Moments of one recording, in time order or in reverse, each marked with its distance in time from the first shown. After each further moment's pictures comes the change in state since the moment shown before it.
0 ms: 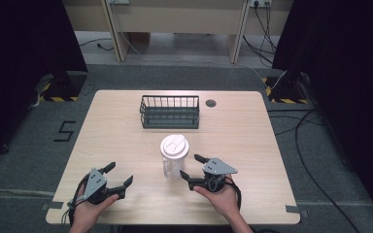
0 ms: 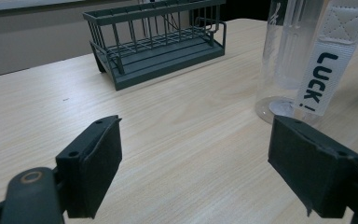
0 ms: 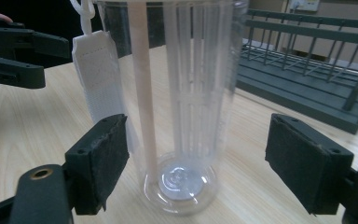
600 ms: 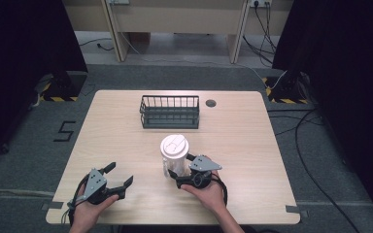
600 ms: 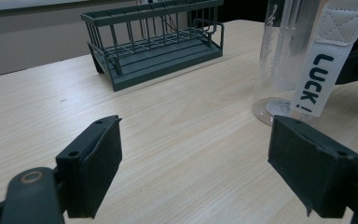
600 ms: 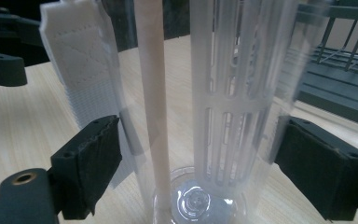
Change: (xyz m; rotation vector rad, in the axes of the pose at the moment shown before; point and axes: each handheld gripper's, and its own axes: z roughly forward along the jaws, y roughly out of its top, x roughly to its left) left arm 0.000 0.000 0.000 -0.004 -0.009 -0.002; right arm 0.009 -0.006 0.042 0.017 0.021 0.005
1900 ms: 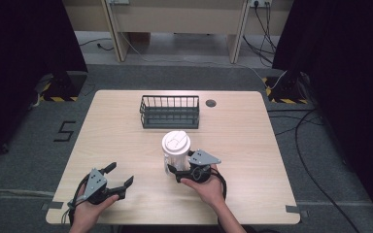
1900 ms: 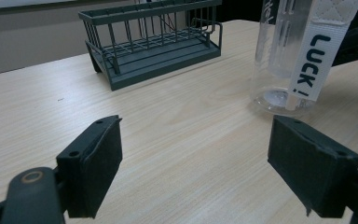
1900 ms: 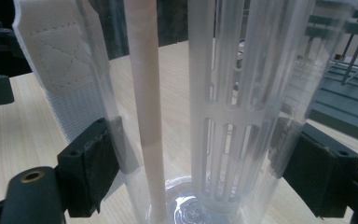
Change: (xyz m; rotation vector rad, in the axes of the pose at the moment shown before) left arm 0.000 0.000 0.000 0.001 -0.006 -0.005; right arm -0.010 0.012 0.007 -0.007 0.006 -0.007
